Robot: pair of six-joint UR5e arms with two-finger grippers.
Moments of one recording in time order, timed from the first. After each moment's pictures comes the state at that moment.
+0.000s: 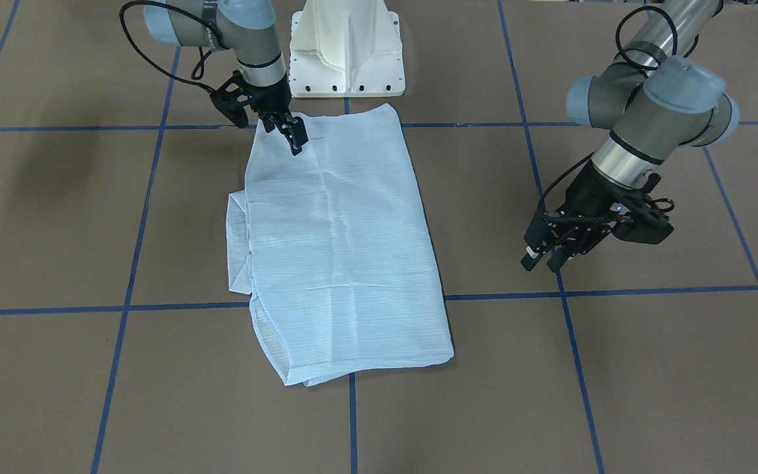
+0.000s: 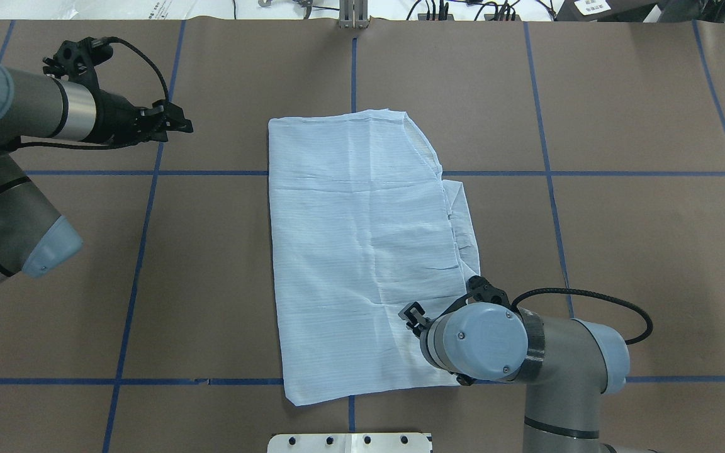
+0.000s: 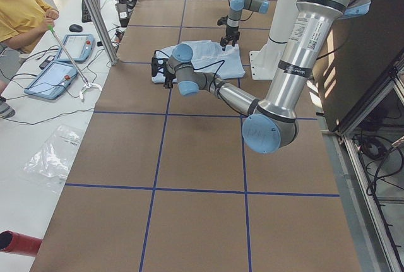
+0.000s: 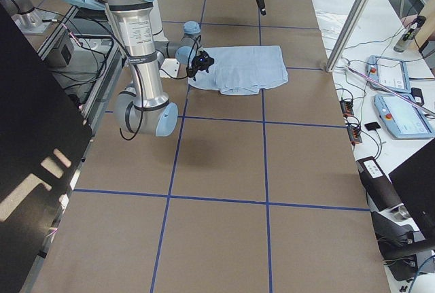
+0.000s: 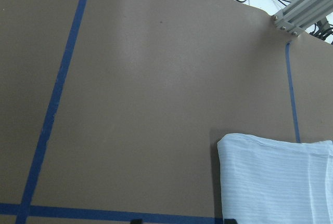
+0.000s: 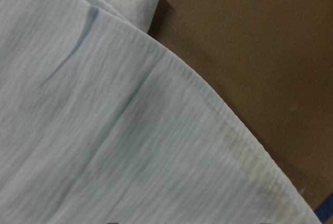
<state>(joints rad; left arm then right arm) -0.88 -1.91 -1.62 -2.37 -1.97 -1.33 0.22 -1.20 1.92 -1.48 1.64 2.27</state>
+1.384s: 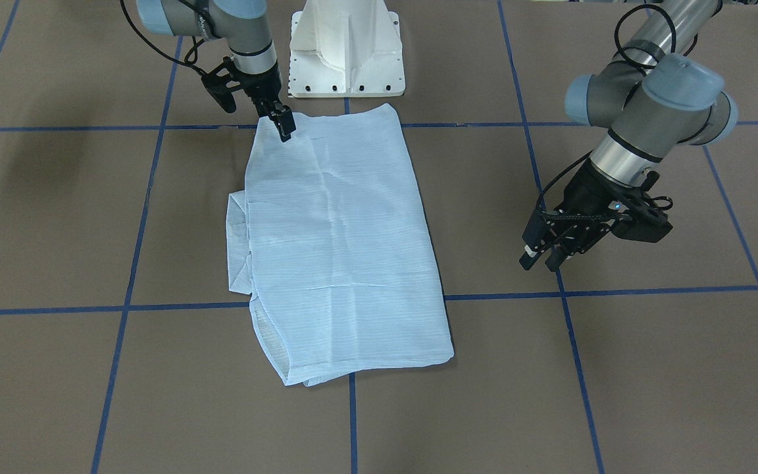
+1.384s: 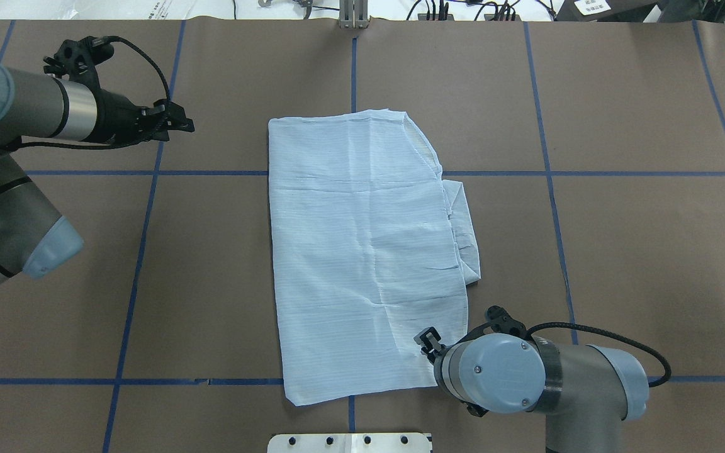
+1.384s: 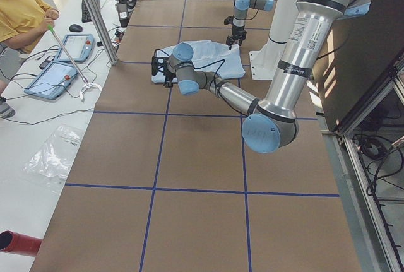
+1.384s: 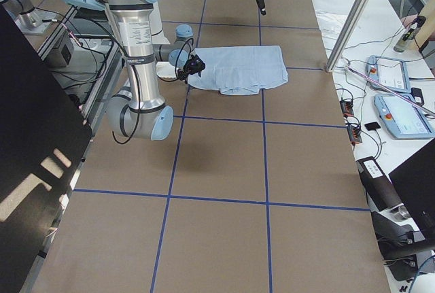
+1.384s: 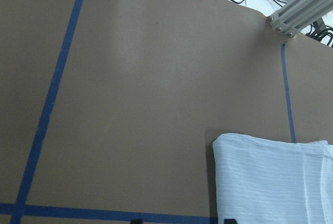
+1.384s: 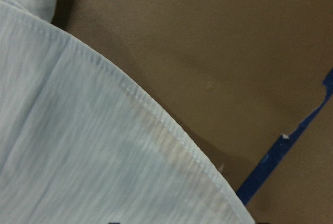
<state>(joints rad) -0.88 -1.91 -1.63 -2.36 -1.96 -1.33 0.16 -1.26 1.97 -1.48 1.64 2.40</state>
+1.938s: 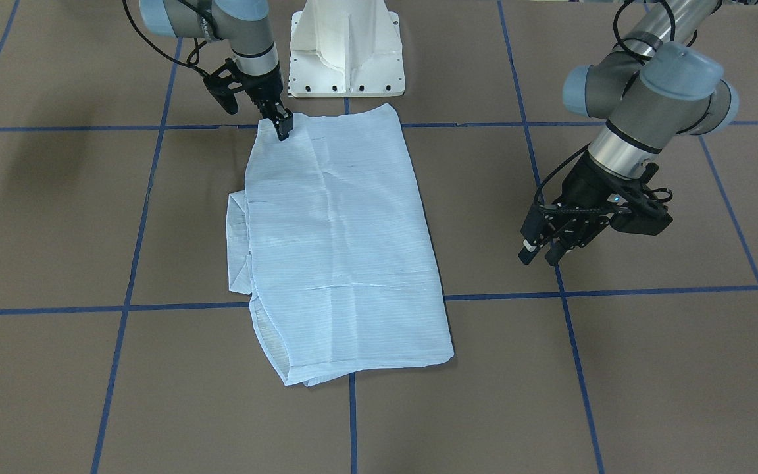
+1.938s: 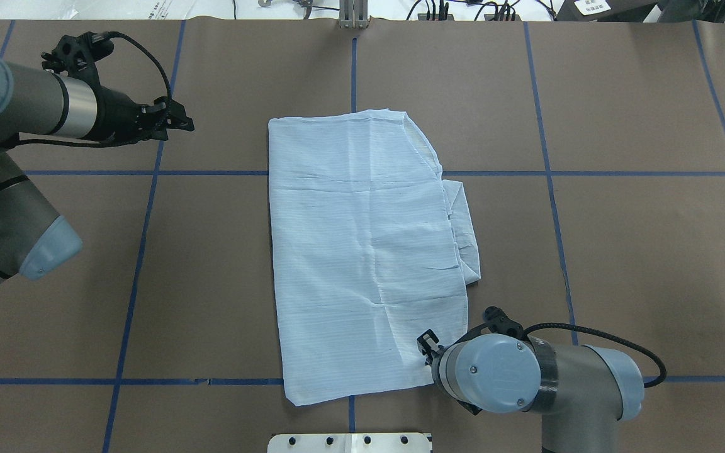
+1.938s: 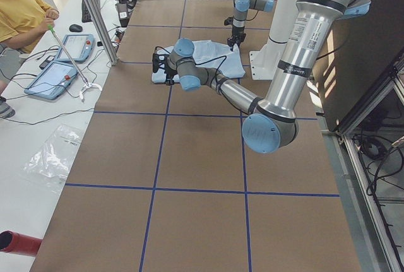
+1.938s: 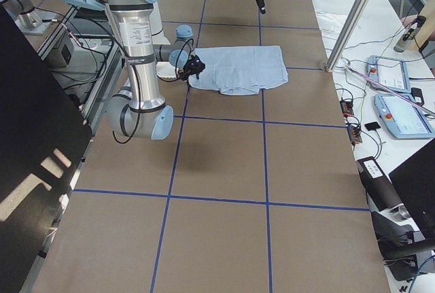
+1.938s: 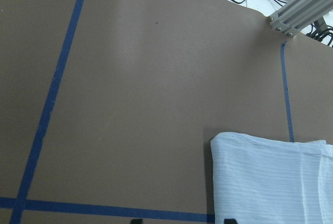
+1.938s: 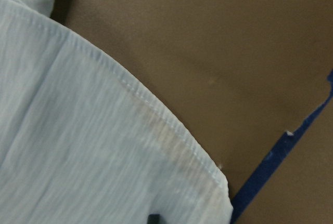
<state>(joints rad) -0.88 -1.91 -1.68 -2.29 -1.96 -1.33 0.16 -1.25 1.96 -1.48 1.64 2.40</state>
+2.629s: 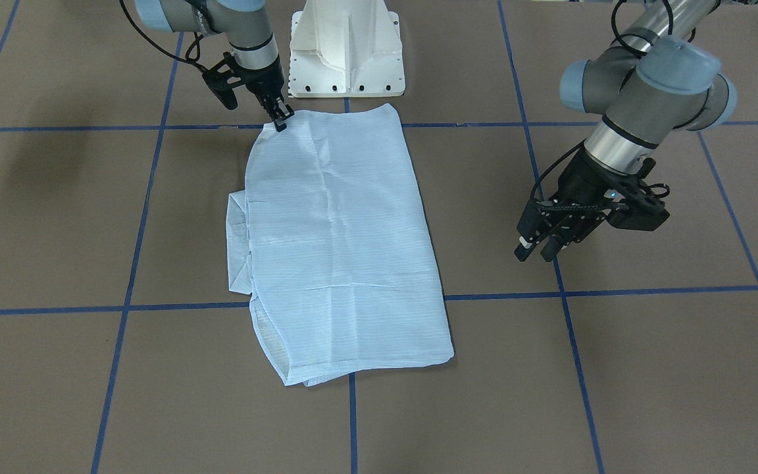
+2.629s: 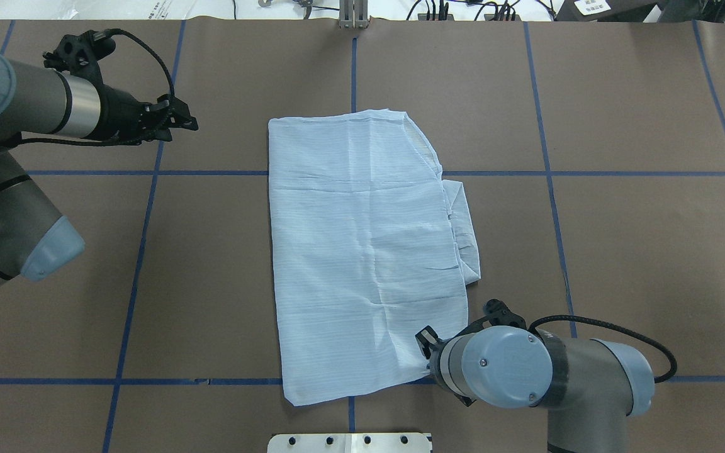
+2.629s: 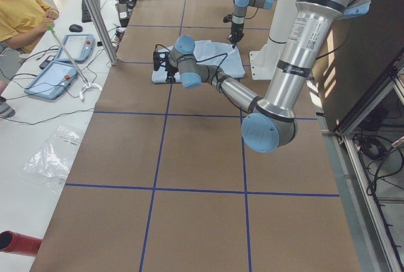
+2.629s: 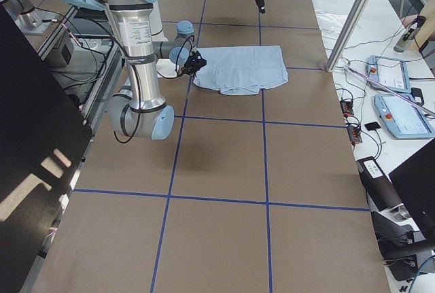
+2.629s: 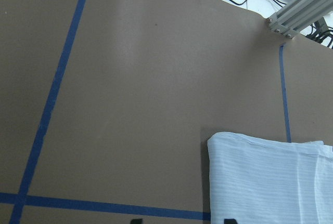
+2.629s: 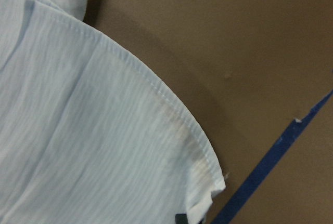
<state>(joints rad) -0.85 -1.92 -1.71 -2.27 -1.97 -1.43 0.18 -1.26 2.00 -1.47 1.64 2.40</state>
